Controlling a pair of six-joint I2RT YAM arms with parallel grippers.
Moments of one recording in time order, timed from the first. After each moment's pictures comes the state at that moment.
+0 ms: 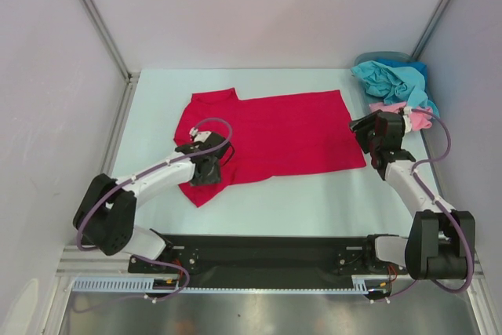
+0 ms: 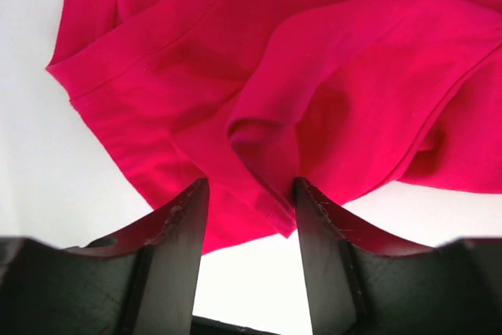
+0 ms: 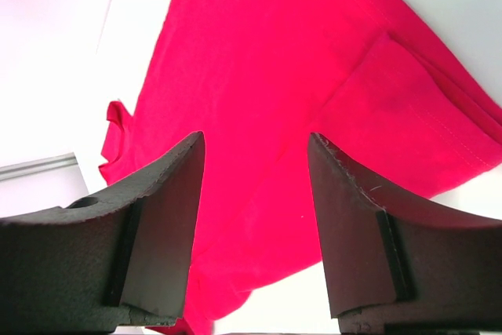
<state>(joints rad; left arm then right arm) -0.61 1.44 0.87 -0.72 -0.39 -0.72 0.01 1.23 0.73 -0.02 0.06 0.98</state>
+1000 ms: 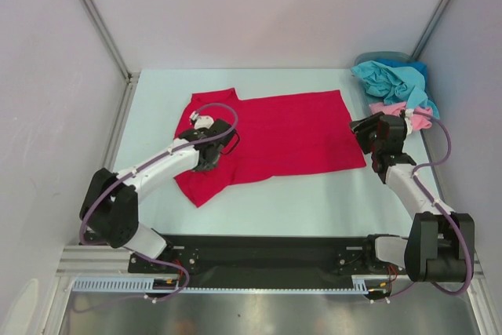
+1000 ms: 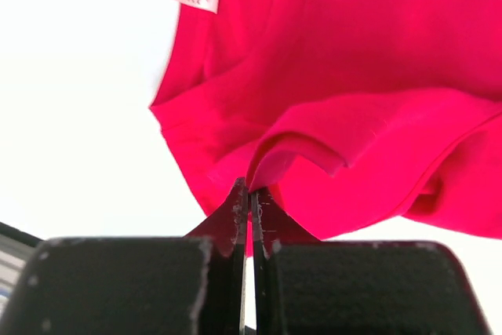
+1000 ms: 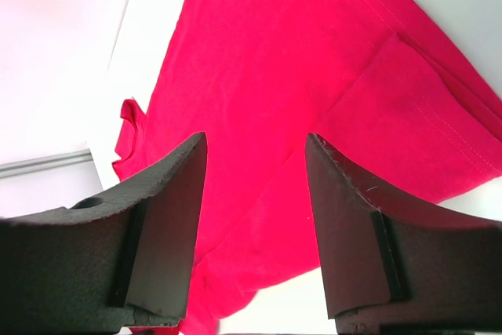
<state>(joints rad) -0.62 1.49 1.07 -0.88 -0.58 -0.70 -0.01 1.21 0.68 0.05 0.03 0.99</state>
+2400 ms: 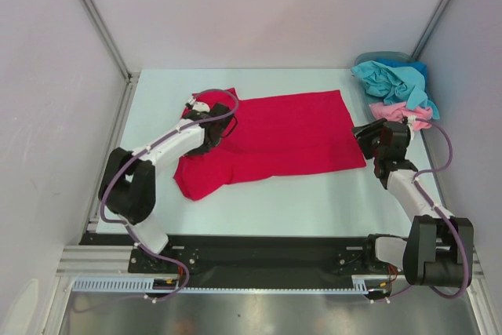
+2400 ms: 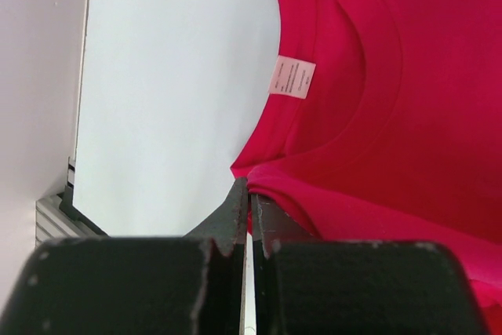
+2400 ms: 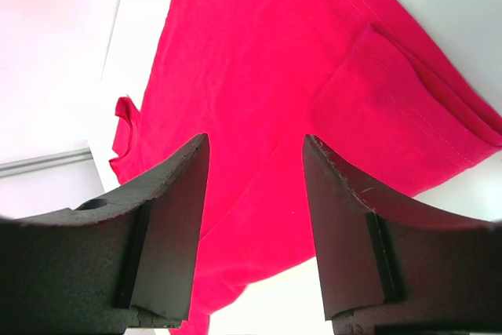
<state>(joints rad) -0.50 1.69 1.25 -0.97 -0.78 -0.62 -0.06 1.19 0.62 0.08 -0.03 0.99</state>
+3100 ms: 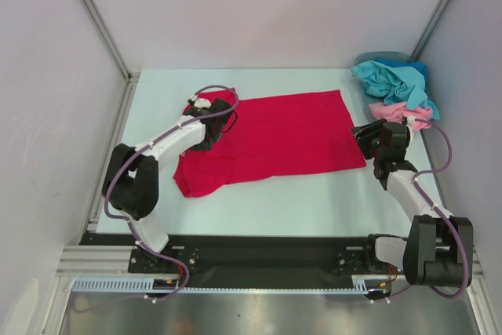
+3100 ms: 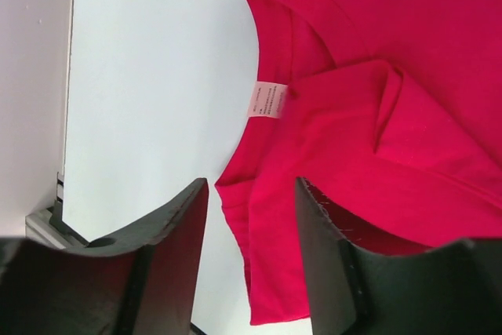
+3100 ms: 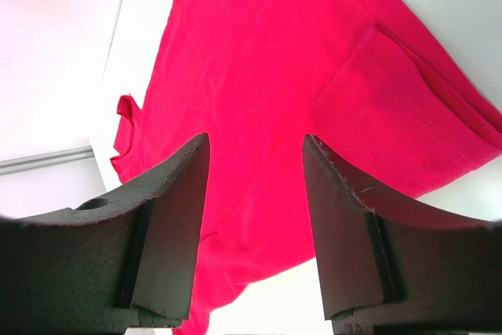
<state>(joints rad) -0.48 1.74 1.31 -0.92 -0.75 -0.56 -0.06 1.19 0.60 0.10 -0.03 0.99</state>
